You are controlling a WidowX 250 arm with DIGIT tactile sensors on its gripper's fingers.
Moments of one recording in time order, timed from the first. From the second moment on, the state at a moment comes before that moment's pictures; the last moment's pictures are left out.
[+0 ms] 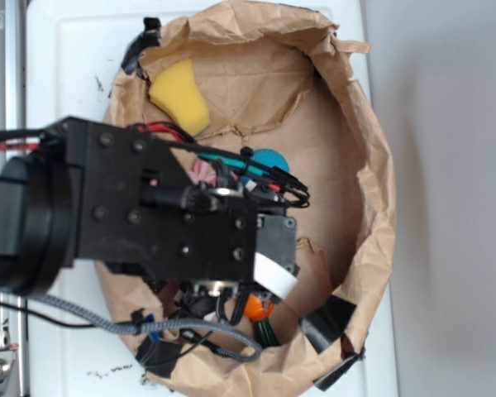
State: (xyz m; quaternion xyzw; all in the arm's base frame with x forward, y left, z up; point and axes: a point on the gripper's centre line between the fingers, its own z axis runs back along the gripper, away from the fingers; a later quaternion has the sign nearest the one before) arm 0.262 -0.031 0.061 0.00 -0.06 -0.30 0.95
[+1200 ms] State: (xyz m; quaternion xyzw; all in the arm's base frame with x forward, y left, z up) arm 0.290 -0.016 0.086 -0.03 -0.05 -0.22 0.97
